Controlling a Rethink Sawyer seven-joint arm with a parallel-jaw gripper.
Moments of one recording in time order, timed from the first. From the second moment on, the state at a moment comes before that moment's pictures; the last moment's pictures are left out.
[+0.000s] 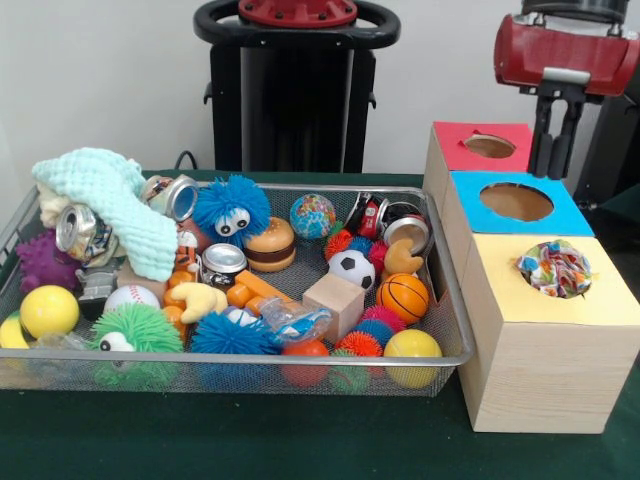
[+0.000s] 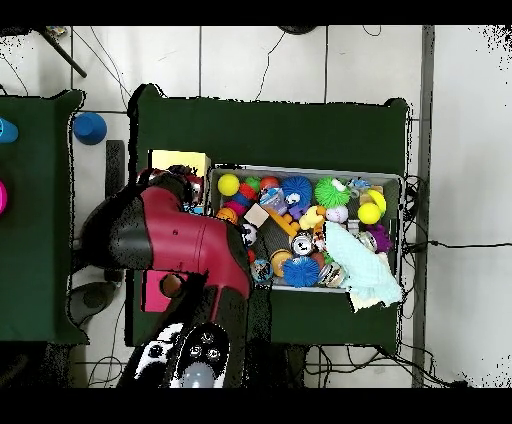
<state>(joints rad) 0.25 -0.69 -0.33 1.58 0.27 0.28 1.75</state>
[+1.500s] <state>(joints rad) 0.23 -0.65 -0.30 1.58 0.20 0.21 1.75</state>
